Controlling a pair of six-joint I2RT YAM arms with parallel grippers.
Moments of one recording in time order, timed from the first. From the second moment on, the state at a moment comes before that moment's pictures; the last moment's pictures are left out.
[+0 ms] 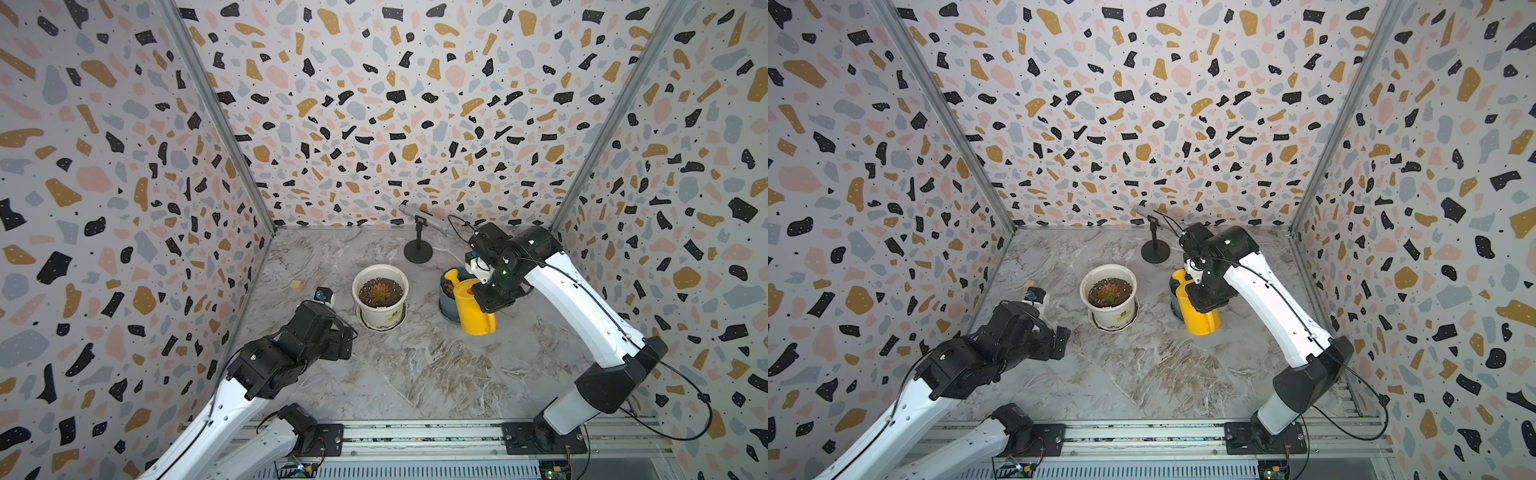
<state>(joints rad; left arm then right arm) -0.62 0.76 0.97 -1.10 -0.27 -0.35 0.62 1.59 1.85 -1.69 0.01 0.17</state>
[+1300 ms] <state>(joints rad) -0.62 0.74 0.97 -1.09 -0.27 -0.35 0.62 1.00 1.33 -1.48 -0.20 0.18</state>
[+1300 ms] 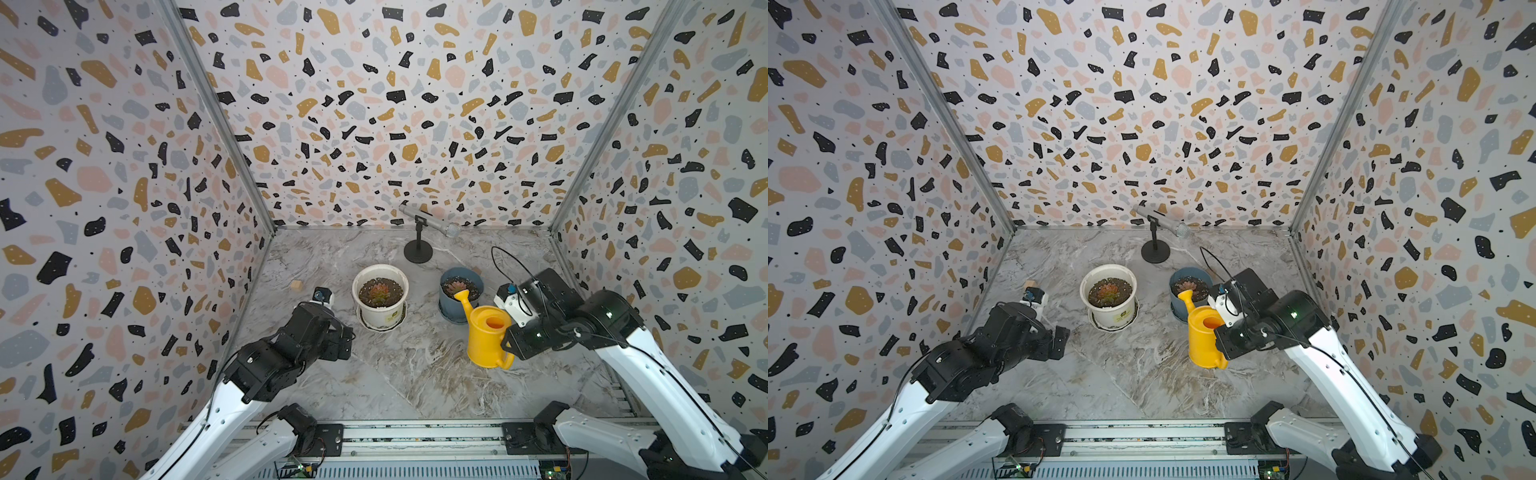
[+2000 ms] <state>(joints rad) -0.62 0.72 0.97 -1.09 -0.27 -0.35 0.68 0.79 0.86 -1.00 -0.40 0.17</state>
